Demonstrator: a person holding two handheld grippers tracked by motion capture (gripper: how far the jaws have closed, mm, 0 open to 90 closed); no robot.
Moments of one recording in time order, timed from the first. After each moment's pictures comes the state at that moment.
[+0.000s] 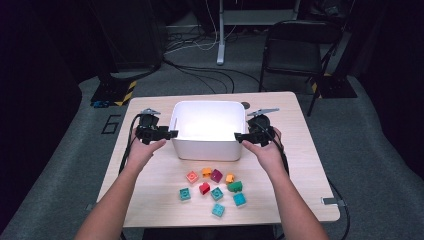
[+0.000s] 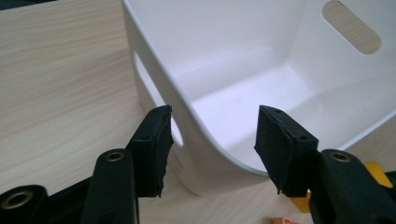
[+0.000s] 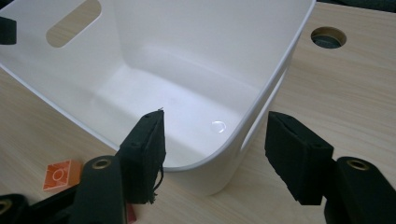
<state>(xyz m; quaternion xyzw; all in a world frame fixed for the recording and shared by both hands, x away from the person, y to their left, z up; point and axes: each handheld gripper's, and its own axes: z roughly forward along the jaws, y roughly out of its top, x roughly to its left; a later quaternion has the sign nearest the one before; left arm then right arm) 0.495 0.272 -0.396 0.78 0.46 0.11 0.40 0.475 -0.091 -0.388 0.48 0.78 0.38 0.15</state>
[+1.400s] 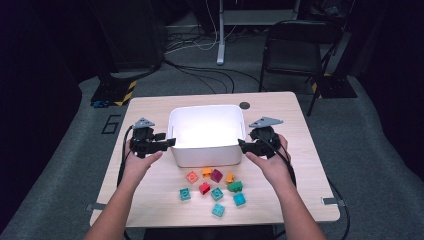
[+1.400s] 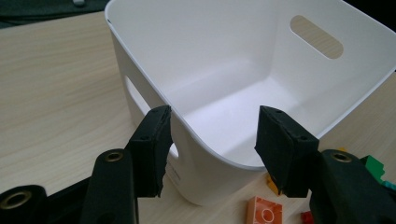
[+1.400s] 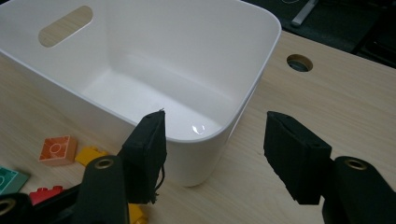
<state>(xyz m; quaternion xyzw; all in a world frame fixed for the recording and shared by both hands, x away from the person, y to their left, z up) 0.442 0.281 -0.388 0.77 0.44 0.16 0.44 0.420 -0.094 -0.367 0.43 0.78 0.38 0.23</state>
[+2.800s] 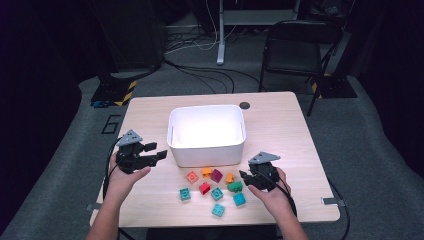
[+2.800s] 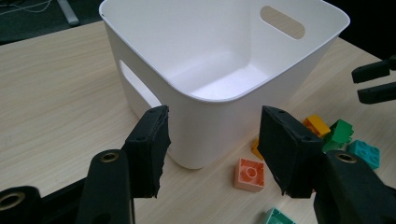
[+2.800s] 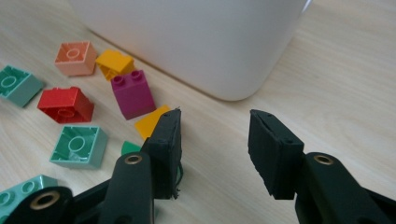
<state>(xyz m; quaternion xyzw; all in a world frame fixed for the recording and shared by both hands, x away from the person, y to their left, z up) 0.395 0.301 -0.385 0.78 0.40 0.16 0.45 0.375 -0.098 -0.455 0.41 0.82 0.36 0.18</state>
